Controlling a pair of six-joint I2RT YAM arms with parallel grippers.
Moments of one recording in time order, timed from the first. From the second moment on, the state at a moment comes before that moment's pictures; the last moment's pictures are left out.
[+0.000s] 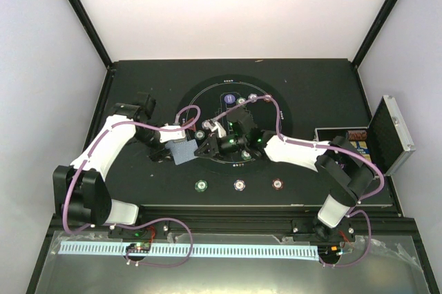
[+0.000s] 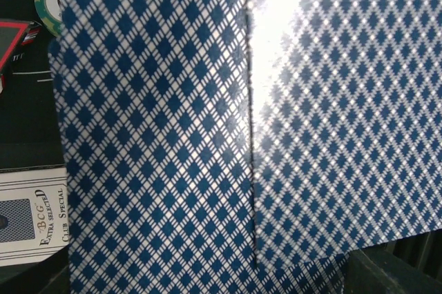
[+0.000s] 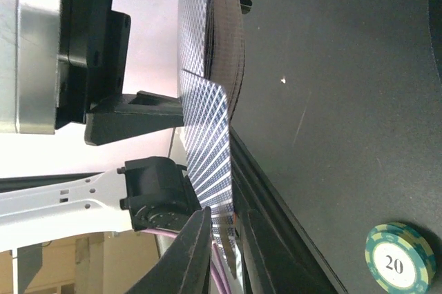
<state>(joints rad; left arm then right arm) -0.15 1.38 1.08 -1.14 0.38 1.10 0.85 1.69 0.98 0.16 -0.76 0.95</state>
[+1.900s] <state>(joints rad) -0.15 1.35 1.09 -1.21 0.34 1.07 0.55 2.47 1.92 -0.26 -0.74 0.82</state>
